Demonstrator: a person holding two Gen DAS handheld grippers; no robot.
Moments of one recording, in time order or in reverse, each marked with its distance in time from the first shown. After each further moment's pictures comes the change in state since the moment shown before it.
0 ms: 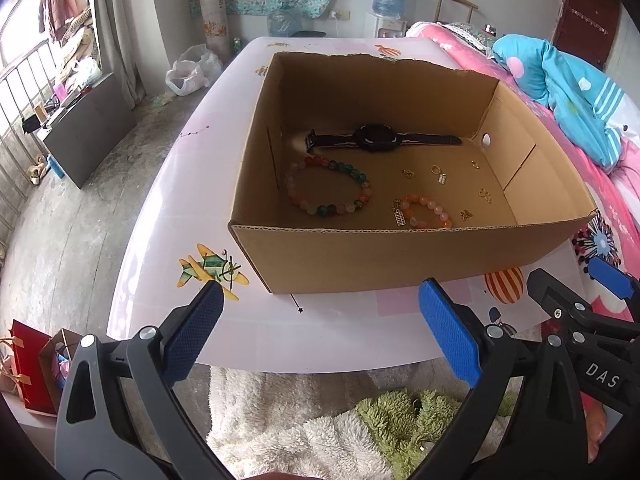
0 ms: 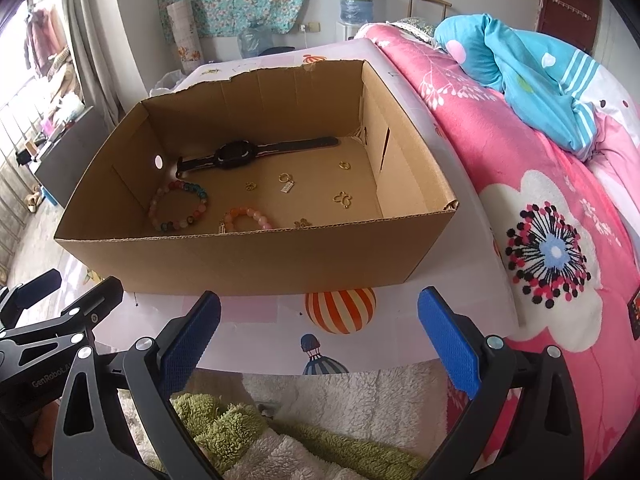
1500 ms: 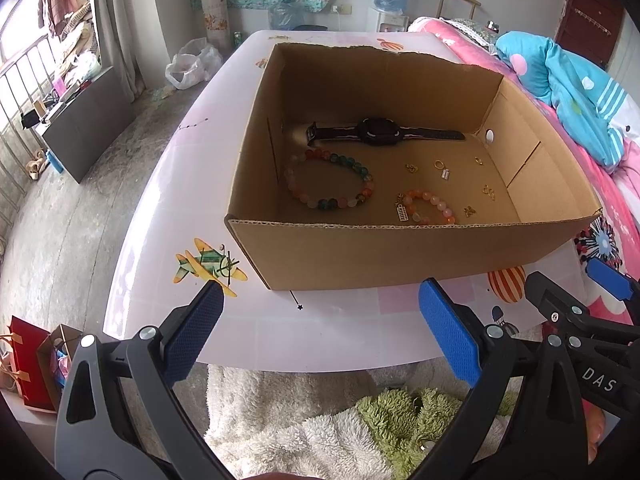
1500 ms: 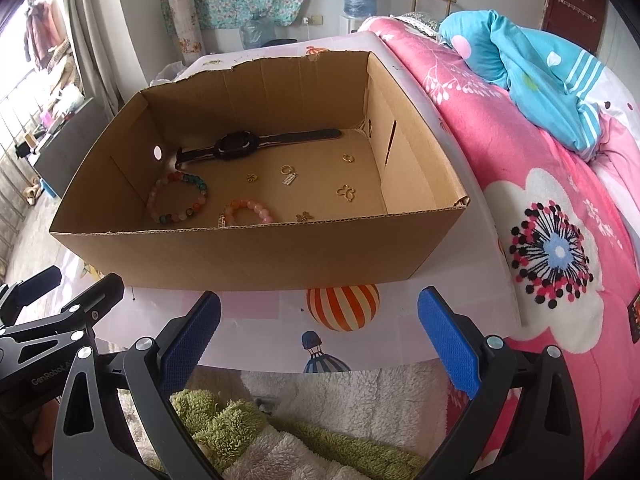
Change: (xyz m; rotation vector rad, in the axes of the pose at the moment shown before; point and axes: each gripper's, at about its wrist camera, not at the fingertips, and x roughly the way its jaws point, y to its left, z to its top) left arm 0.005 0.004 0.001 -0.003 0.017 -0.005; right arm 0.007 0.002 0.001 -0.014 0.029 -0.002
